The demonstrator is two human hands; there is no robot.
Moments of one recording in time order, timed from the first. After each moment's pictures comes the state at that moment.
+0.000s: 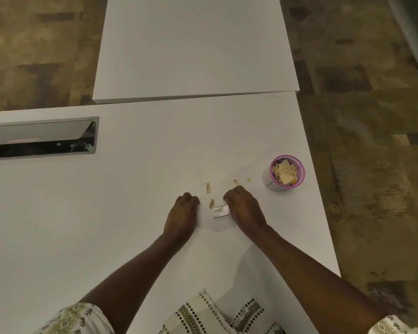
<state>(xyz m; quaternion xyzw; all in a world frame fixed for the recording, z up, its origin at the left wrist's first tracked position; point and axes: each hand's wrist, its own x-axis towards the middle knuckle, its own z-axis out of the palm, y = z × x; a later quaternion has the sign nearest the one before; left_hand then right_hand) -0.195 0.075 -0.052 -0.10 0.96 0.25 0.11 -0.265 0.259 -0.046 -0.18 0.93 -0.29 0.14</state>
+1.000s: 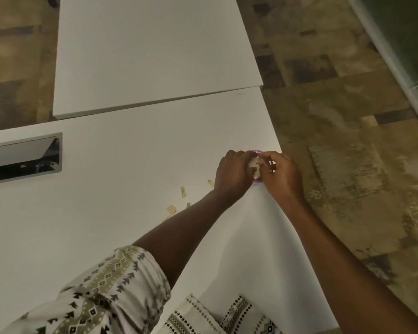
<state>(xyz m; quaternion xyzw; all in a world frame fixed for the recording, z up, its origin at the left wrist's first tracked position) -0.329 0.230 0.017 0.03 0.93 0.38 0.03 -0.331 0.367 0.023 0.04 0.94 -0.34 0.00</state>
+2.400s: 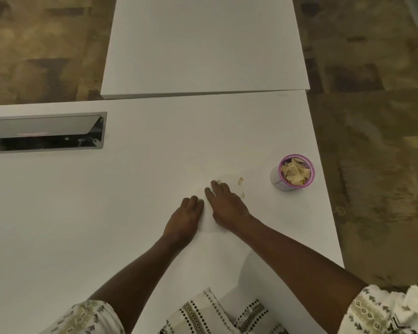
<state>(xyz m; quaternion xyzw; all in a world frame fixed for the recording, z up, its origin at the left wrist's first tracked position) -0.176 0.063 -0.056 0.03 0.98 0.16 0.14 -0.265 0.205 -0.063 -0.36 0.90 -0.04 0.23</state>
